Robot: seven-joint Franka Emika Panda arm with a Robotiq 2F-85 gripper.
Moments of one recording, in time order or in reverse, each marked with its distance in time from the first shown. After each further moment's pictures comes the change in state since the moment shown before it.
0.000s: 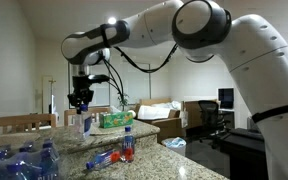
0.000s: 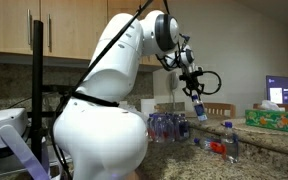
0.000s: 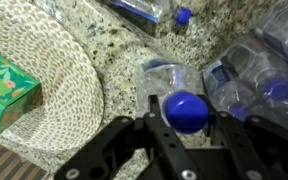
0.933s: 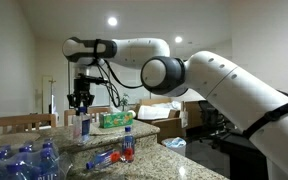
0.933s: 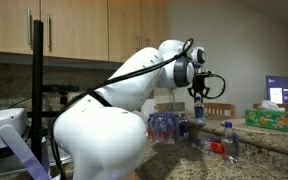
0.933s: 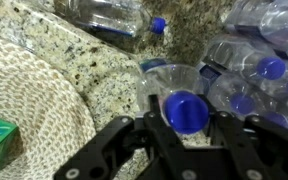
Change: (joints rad) arm -0.006 0.436 -0.026 0.739 0.158 -0.482 0.059
